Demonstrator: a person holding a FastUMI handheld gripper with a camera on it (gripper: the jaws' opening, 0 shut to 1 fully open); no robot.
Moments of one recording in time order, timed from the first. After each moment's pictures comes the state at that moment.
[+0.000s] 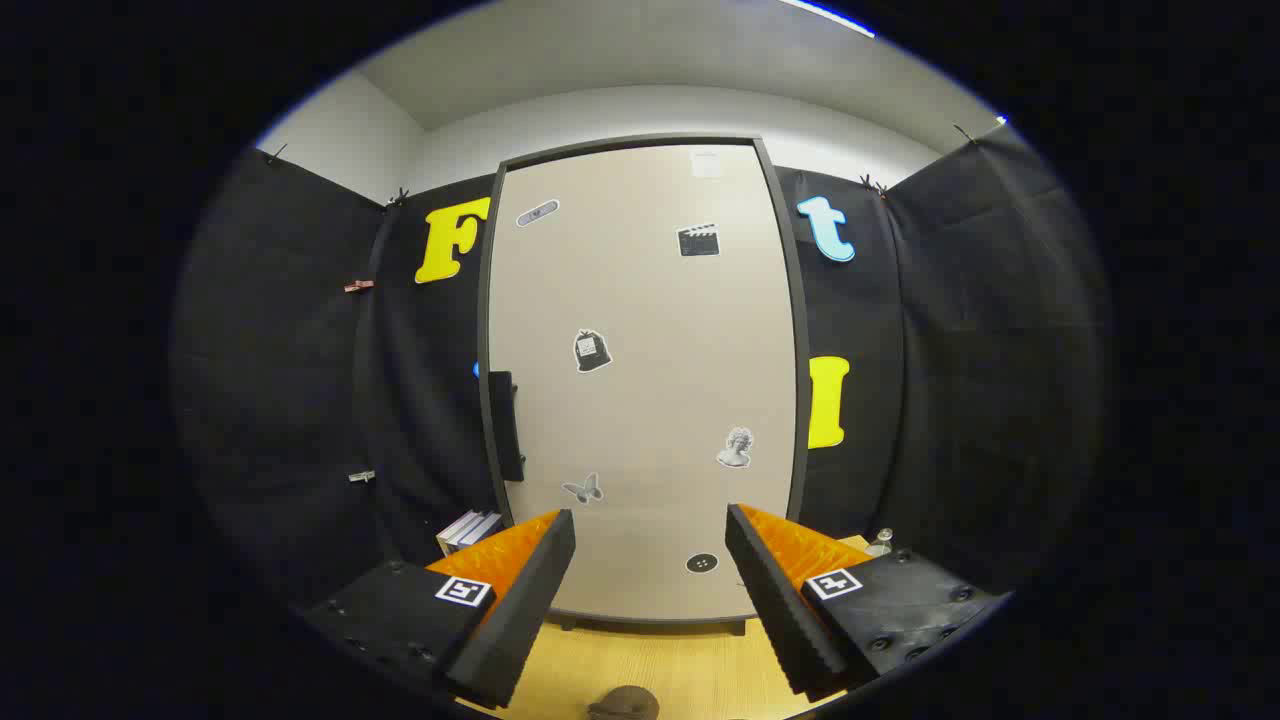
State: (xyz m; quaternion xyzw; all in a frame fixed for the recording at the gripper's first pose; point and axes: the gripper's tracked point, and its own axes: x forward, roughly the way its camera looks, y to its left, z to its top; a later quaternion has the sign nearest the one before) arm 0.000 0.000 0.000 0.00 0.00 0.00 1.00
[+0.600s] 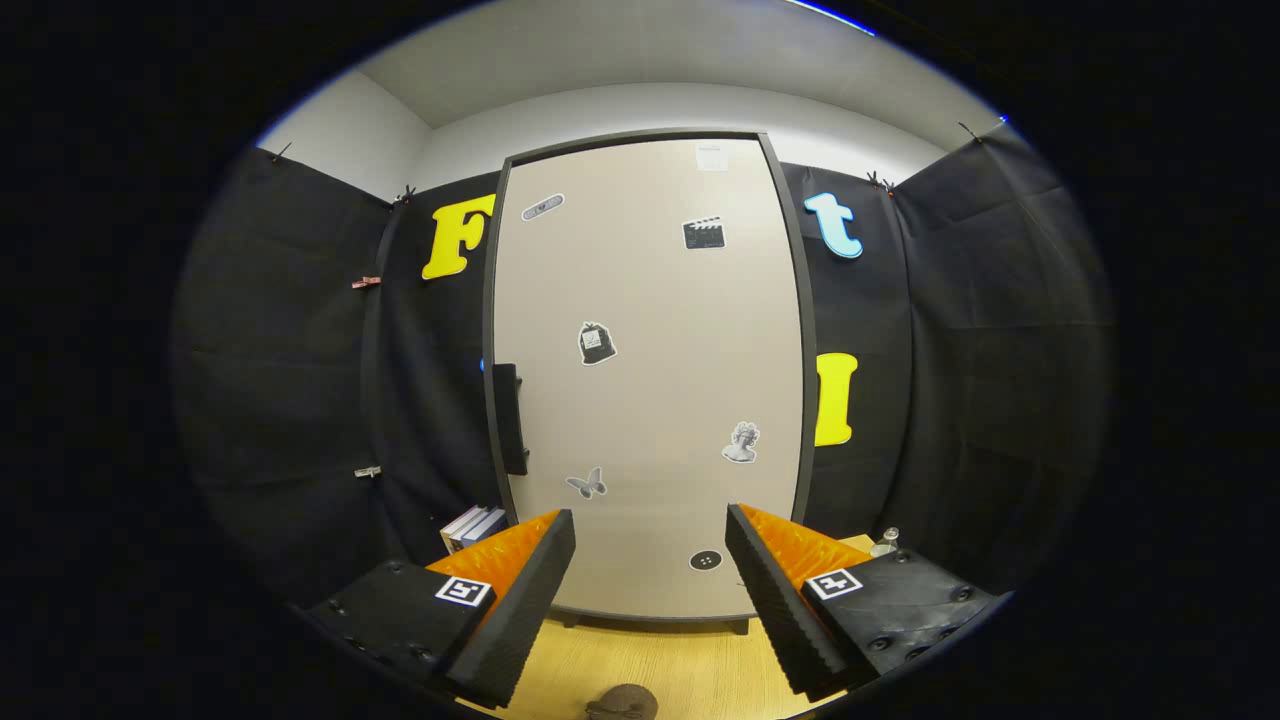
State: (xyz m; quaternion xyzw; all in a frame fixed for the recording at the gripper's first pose) arm 0.001 -0.001 -0.008 0.00 0.01 0.01 1.00
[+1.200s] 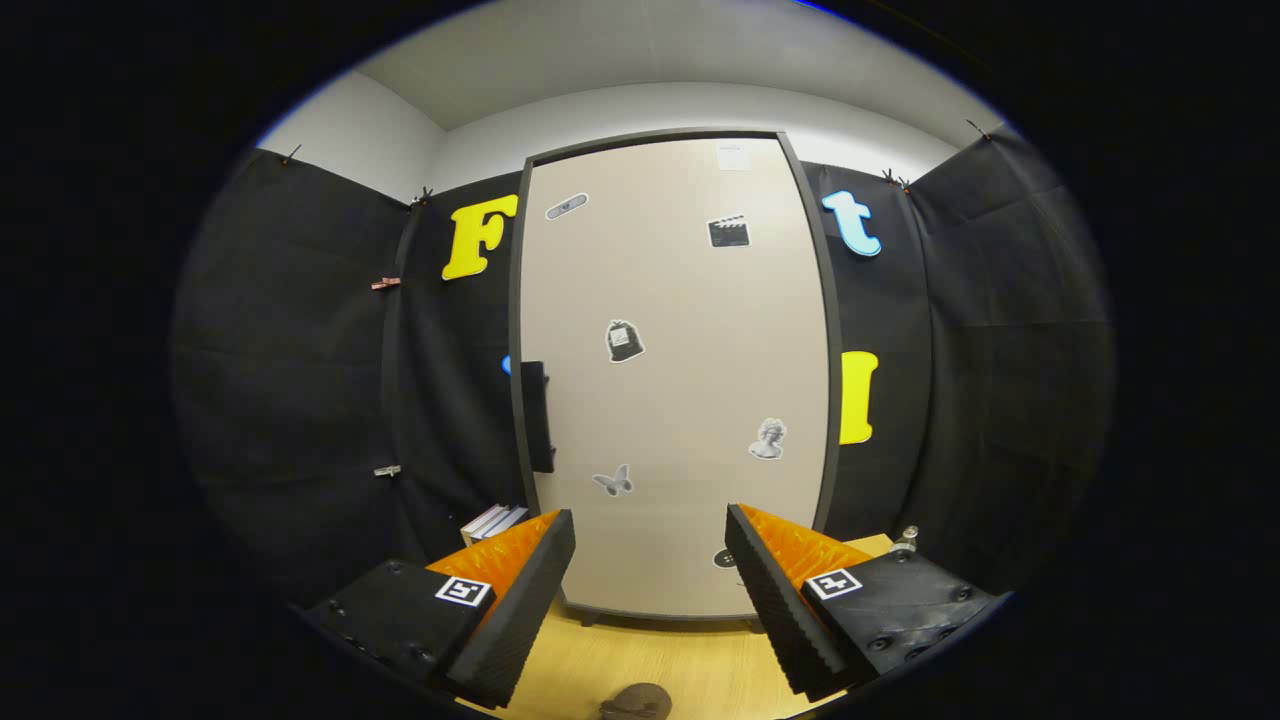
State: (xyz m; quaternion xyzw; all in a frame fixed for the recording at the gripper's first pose) arm -0.002 0.030 -0.012 0.00 0.01 0.04 1.00
